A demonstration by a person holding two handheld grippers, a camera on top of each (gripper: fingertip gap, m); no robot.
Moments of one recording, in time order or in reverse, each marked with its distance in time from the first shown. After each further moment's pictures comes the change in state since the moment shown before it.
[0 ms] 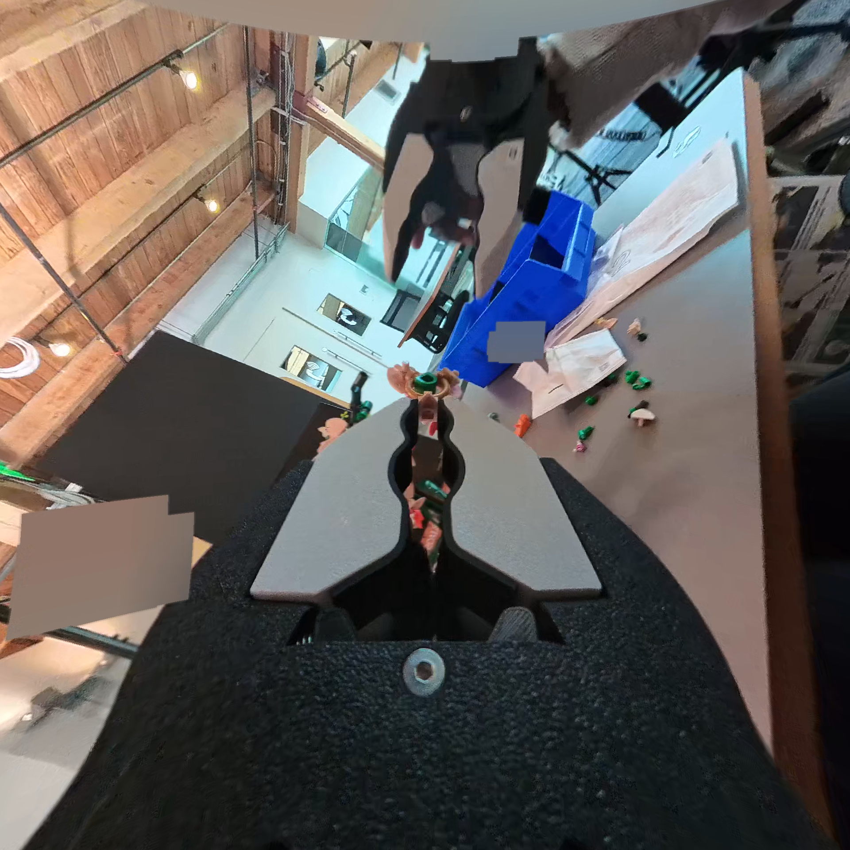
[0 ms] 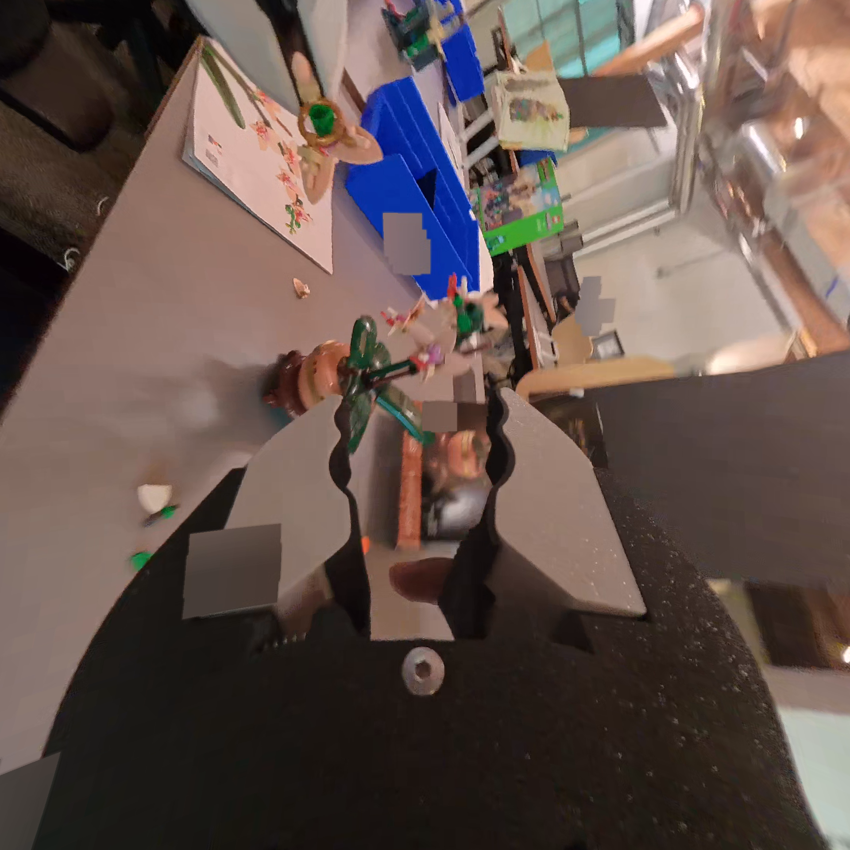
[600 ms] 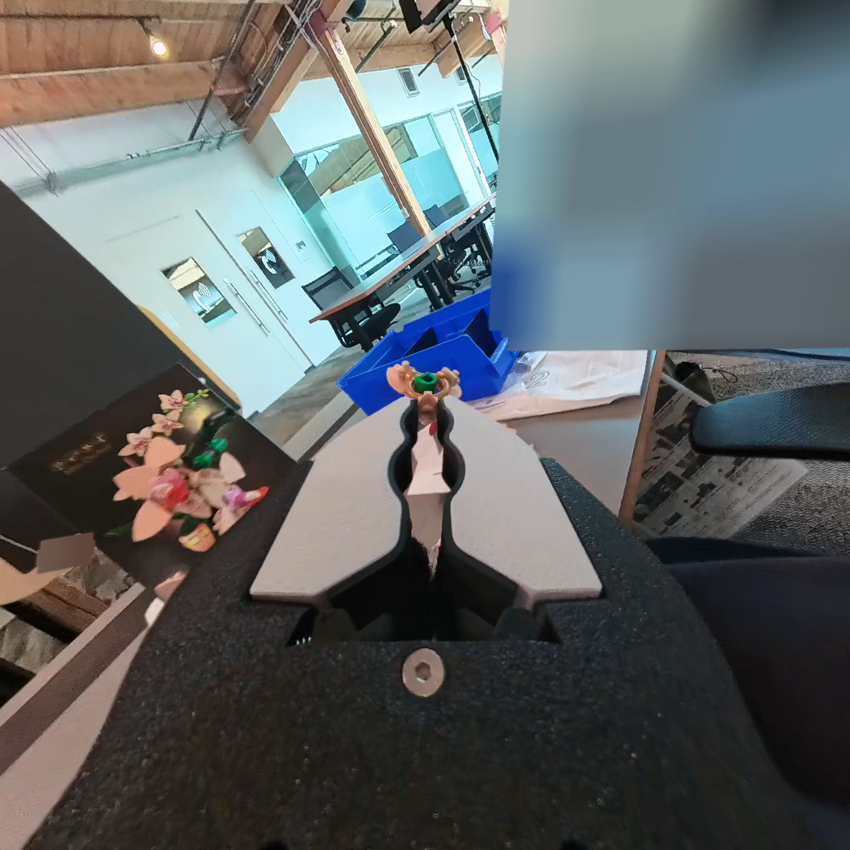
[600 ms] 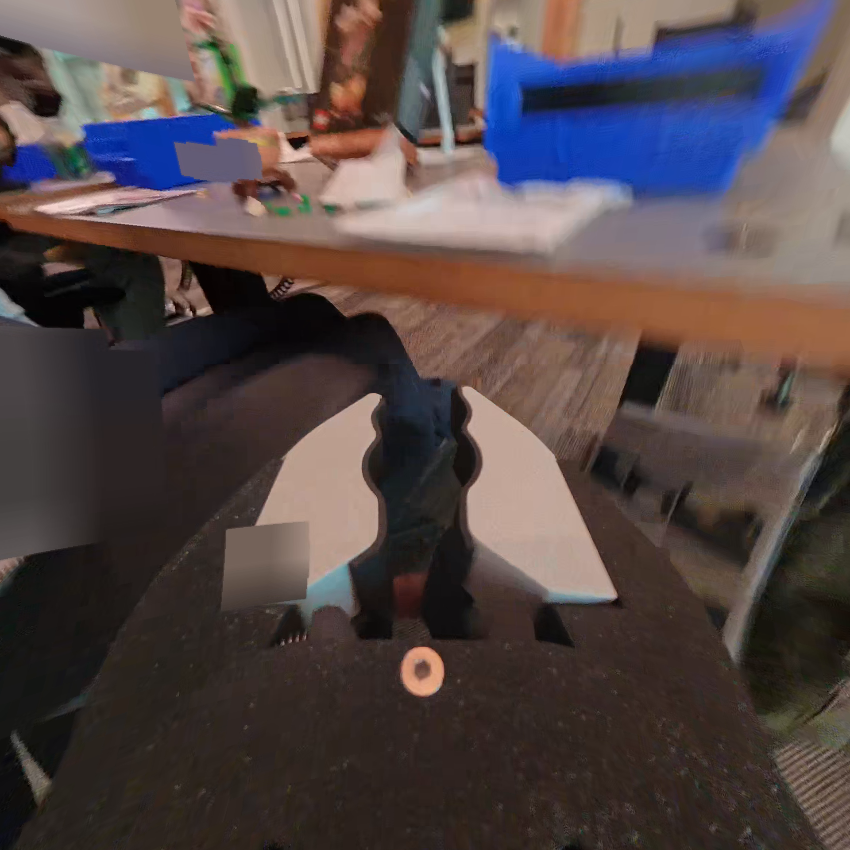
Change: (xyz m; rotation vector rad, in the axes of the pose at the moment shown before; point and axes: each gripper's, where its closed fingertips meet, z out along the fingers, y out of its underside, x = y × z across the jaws) left arm 0.030 -0.034 0.066 0.010 0.049 -0.523; right arm -0.286 0.162 -0.323 -0.117 0.498 1.286
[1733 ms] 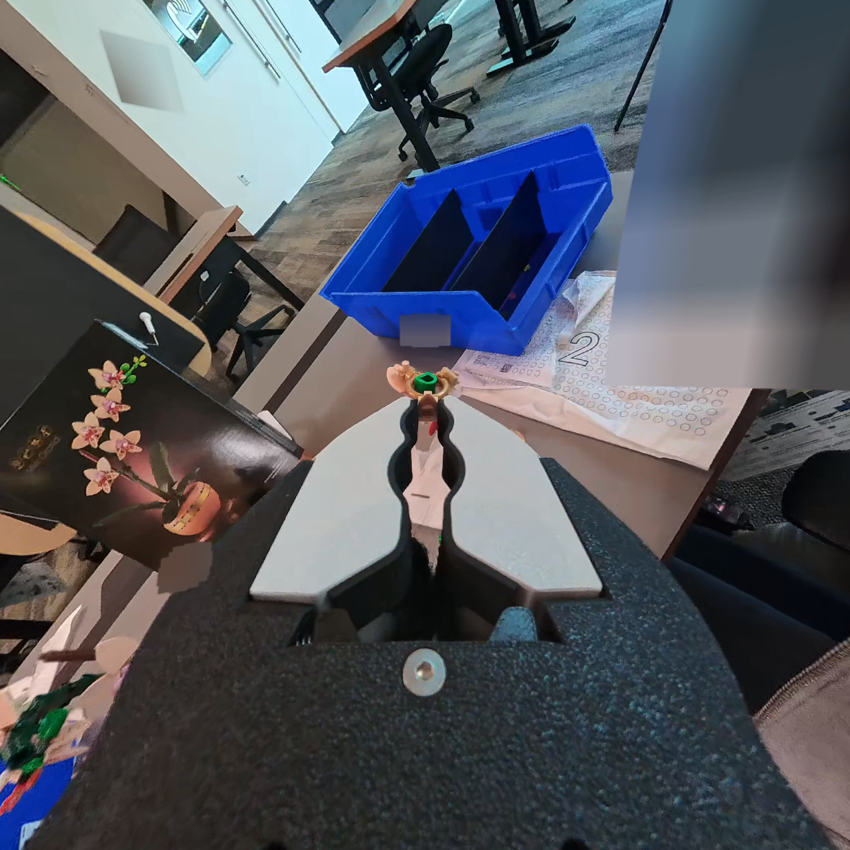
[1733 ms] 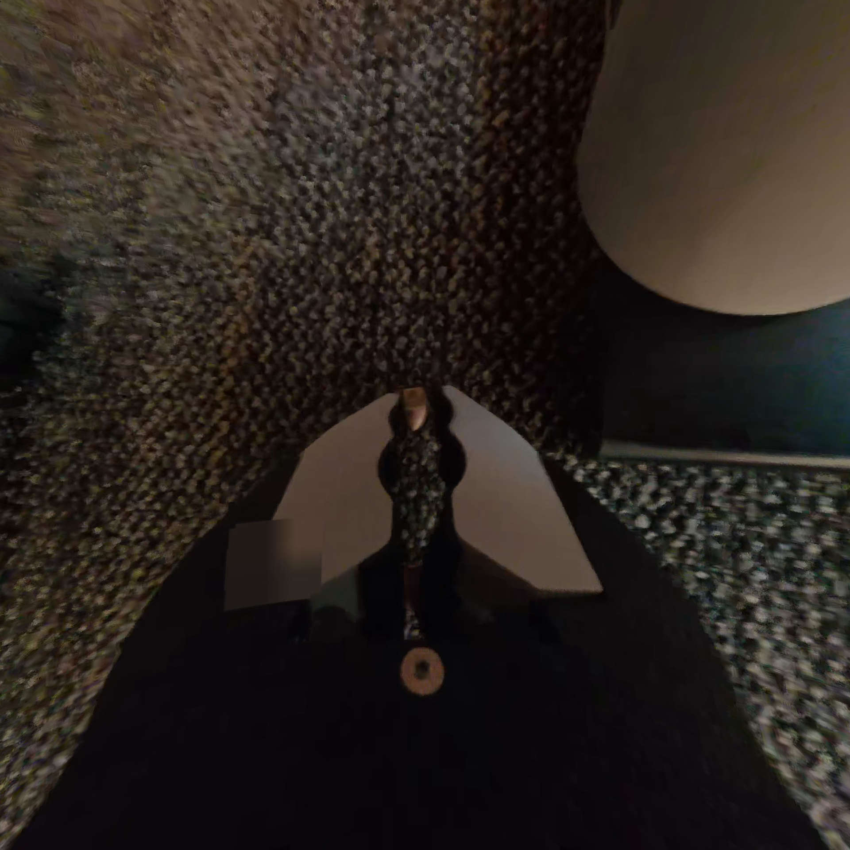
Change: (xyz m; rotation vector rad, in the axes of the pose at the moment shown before) left arm 0.034 -0.009 0.160 -0.548 -0.136 0.034; right arm 0.173 0.628 0.290 -0.639 0.442 0.311
